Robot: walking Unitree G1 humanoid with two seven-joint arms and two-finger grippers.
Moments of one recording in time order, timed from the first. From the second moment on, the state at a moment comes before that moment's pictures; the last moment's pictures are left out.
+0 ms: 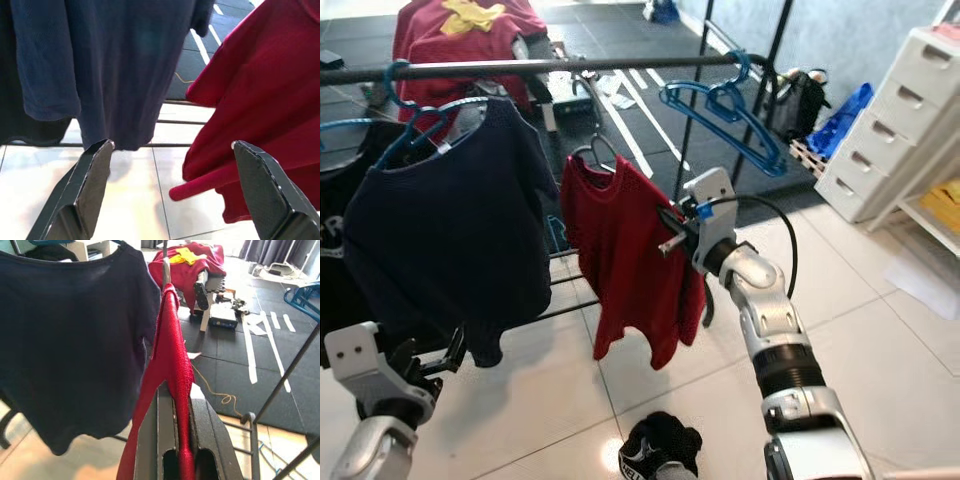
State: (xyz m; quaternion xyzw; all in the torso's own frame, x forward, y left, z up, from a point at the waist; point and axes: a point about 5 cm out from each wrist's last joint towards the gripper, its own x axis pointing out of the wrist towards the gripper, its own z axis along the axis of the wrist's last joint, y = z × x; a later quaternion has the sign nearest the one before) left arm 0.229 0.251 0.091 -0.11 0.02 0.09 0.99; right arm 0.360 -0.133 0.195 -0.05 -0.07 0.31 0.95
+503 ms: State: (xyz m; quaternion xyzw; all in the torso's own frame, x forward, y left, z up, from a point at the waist) left arm 0.233 0.262 0.121 -0.10 -0.02 0.08 0.99; right arm 0.359 -0.149 0.239 -0.05 -0.08 0.39 0.92
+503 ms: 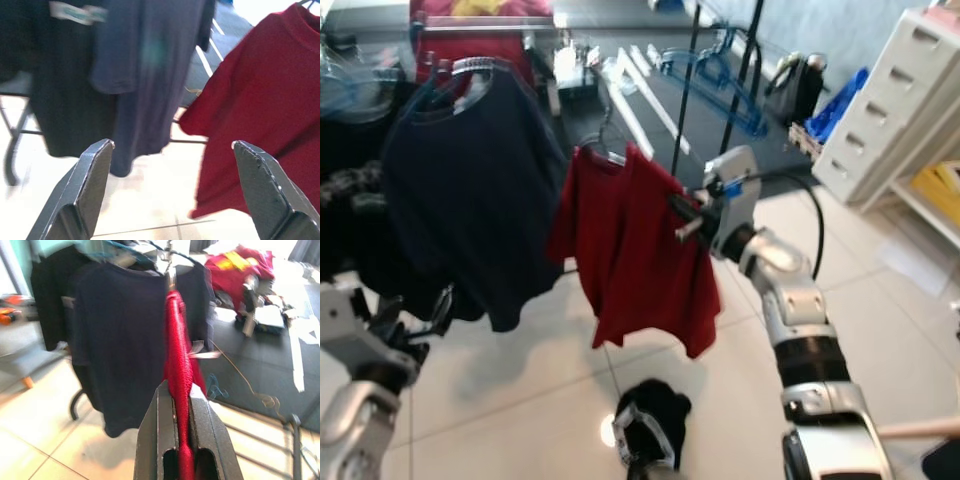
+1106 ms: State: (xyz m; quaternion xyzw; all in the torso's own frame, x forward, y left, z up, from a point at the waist) left arm 0.229 0.296 0.195 -0.04 -0.11 0.04 0.99; right arm 0.318 -0.166 0.281 -0.03 -0.08 0.61 0.79
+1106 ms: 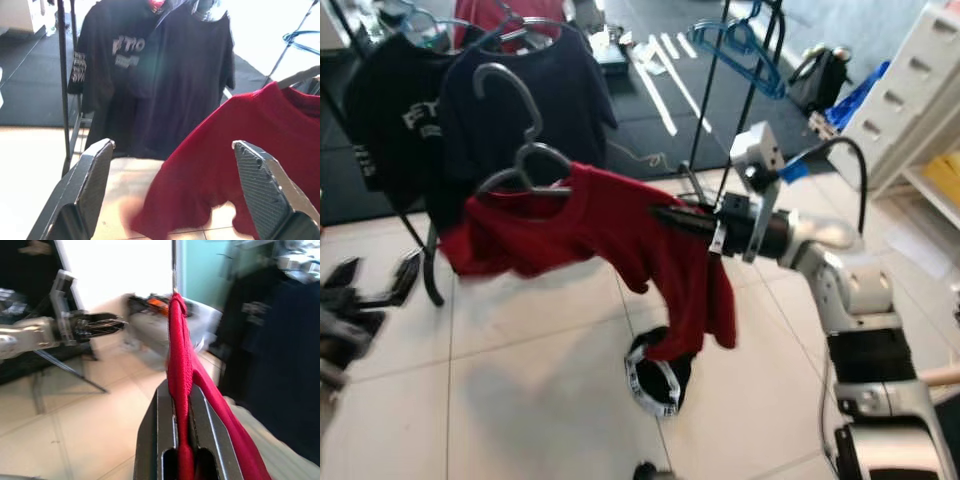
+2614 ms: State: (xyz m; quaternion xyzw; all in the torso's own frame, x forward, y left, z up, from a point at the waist) left arm 0.154 0.263 0.249 -0.12 -0.20 -0.40 0.89; right arm 0.288 -0.174 0.358 0.07 -0.14 0.74 0.65
